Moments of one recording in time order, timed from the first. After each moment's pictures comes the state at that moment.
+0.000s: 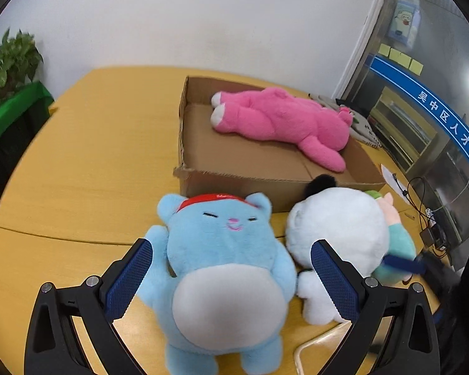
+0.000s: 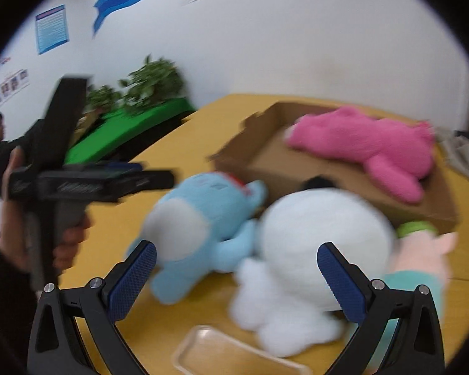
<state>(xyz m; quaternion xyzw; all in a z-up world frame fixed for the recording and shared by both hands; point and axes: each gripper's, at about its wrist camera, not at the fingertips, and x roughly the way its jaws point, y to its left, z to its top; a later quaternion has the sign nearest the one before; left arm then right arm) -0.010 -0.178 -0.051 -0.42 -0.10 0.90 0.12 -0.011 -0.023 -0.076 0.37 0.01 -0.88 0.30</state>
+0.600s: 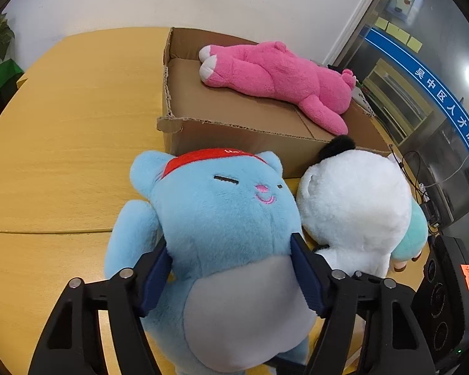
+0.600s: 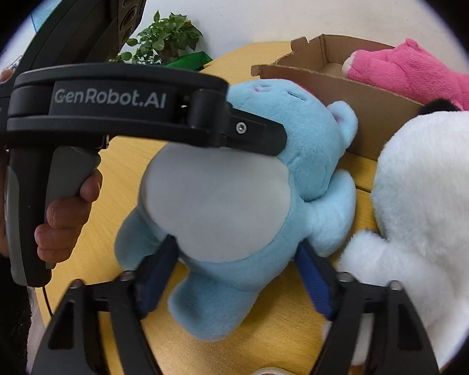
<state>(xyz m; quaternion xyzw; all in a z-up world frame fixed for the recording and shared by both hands) -0.029 -0.177 -0.092 -0.47 -0.09 0.86 0.17 -0.030 -0.101 -0.159 0.43 0.02 -0.85 0.32</state>
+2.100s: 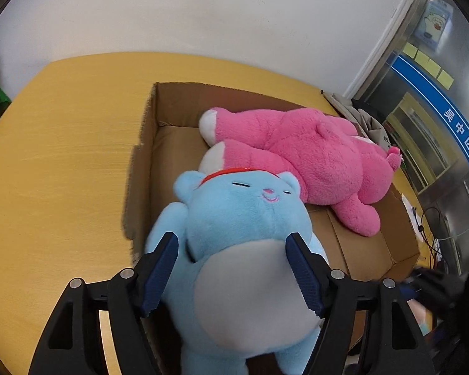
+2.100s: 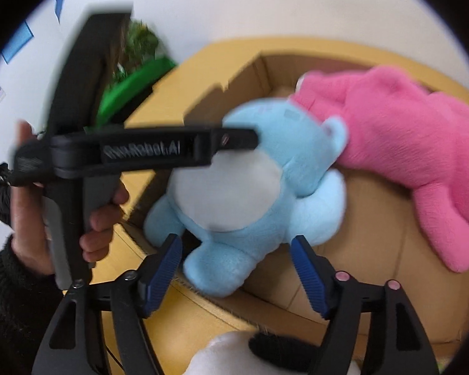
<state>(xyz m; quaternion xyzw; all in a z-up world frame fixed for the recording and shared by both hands) -0.226 -0.167 -0.062 -0.46 -0.11 0.87 0.14 -0.209 -0.024 -0.068 0.47 0.00 -0.83 0.29</state>
